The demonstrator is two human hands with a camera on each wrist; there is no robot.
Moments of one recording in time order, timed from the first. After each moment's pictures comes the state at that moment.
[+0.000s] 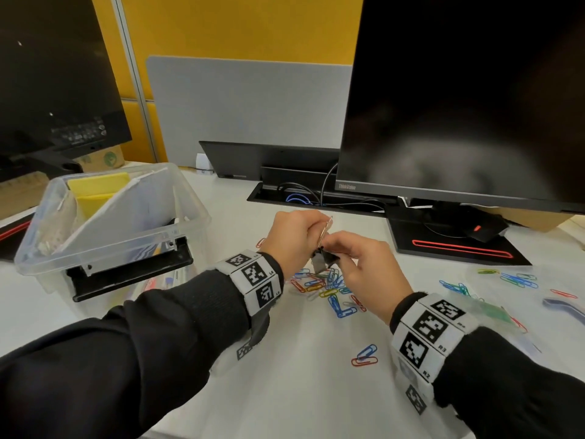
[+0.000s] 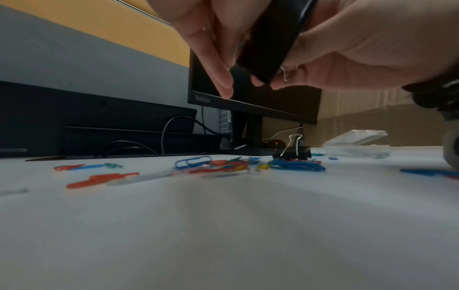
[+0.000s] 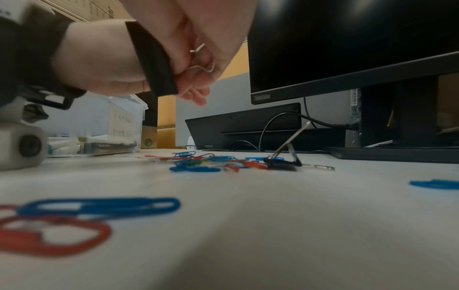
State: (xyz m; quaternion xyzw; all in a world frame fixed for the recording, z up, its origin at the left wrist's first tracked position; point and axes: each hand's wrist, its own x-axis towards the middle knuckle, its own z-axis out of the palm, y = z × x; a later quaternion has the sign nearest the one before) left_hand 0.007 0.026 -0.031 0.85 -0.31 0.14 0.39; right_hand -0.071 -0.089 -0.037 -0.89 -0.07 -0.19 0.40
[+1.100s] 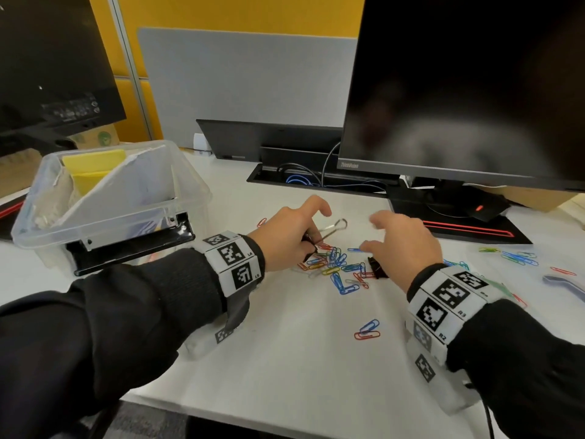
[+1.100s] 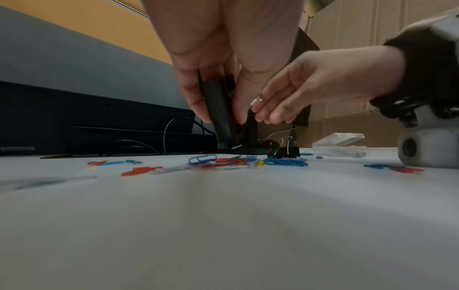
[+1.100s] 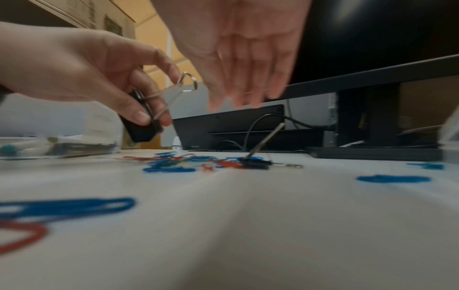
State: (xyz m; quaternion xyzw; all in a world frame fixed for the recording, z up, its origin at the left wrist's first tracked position) left_hand -0.002 0.048 -0.036 0.88 -0.37 -0.06 0.28; right_hand -0.073 -0.113 -0.034 -0.97 0.17 -0.11 0.15
